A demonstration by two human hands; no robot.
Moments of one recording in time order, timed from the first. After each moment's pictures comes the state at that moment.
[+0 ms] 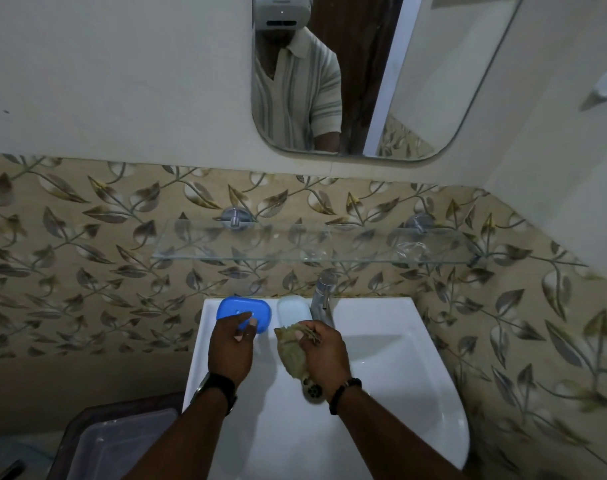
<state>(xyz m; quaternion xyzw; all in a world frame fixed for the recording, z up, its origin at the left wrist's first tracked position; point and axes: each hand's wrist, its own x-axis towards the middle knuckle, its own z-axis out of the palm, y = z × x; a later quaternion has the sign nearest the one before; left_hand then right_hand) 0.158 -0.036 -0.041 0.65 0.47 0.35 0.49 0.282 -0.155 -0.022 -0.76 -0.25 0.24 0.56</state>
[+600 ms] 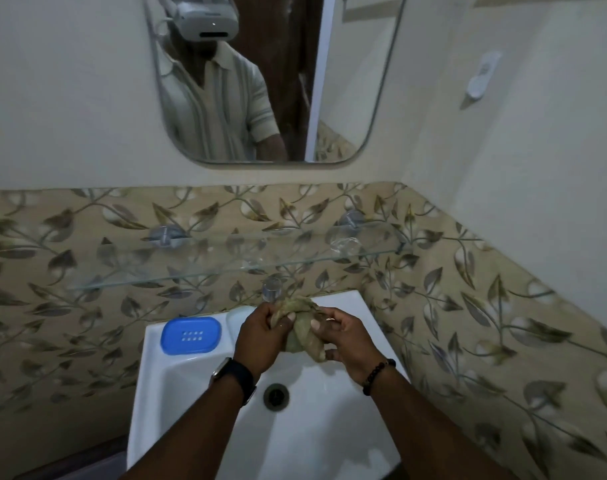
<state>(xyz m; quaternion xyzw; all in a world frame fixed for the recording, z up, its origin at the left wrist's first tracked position) 0.243 -0.105 0.026 0.71 0.29 0.24 0.60 0.358 -0.251 0.041 -0.66 -0.19 0.36 0.64</state>
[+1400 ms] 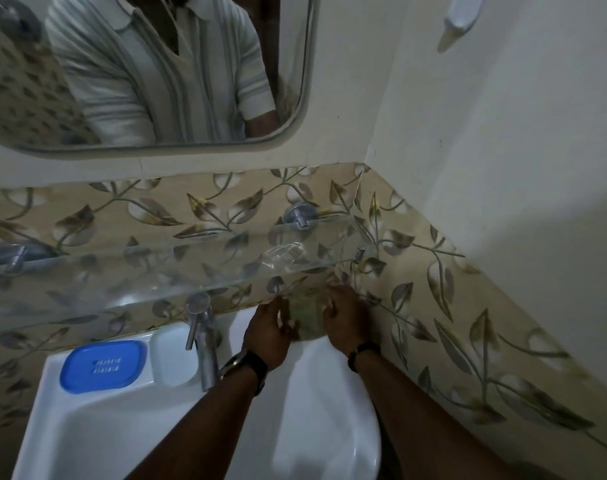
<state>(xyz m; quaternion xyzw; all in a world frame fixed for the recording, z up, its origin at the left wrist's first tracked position) 0.412 -0.137 -0.030 0.84 0.29 0.12 0.44 0.533 -0.262 -0.024 -0.89 -0.29 0.03 0.36</state>
